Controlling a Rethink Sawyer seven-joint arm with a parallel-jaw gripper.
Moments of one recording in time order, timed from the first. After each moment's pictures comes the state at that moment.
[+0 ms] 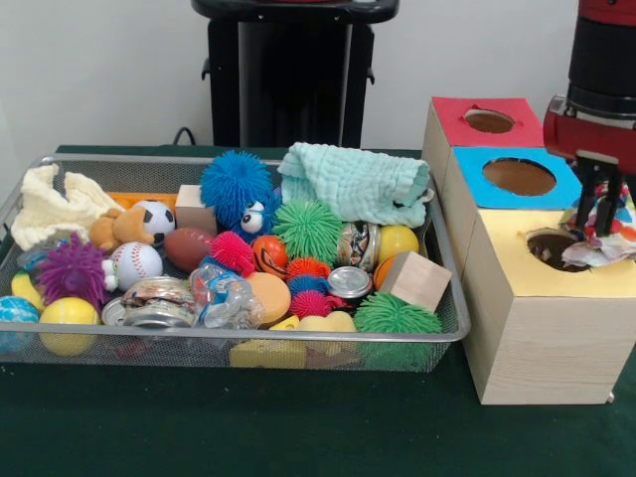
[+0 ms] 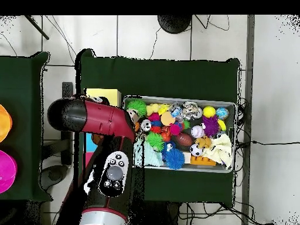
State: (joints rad) arm 0.24 -0.48 -0.24 1.41 0.45 0.56 2.23
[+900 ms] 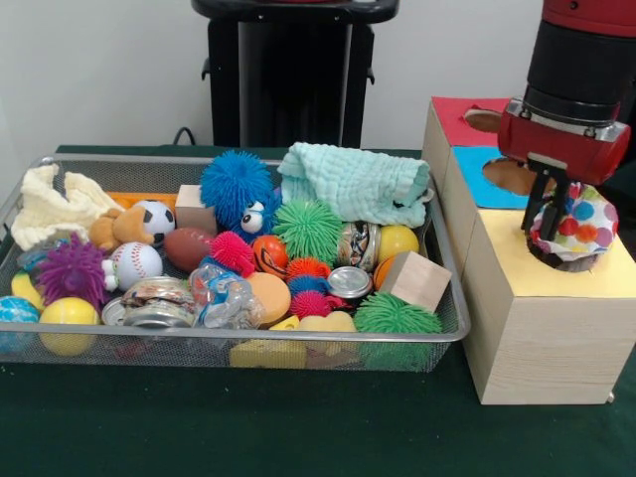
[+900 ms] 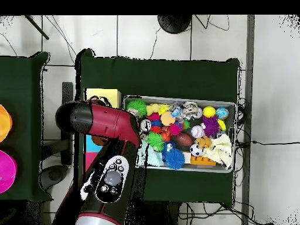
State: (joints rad) arm 0.27 -0.45 -0.36 1.41 0.44 0.54 2.23
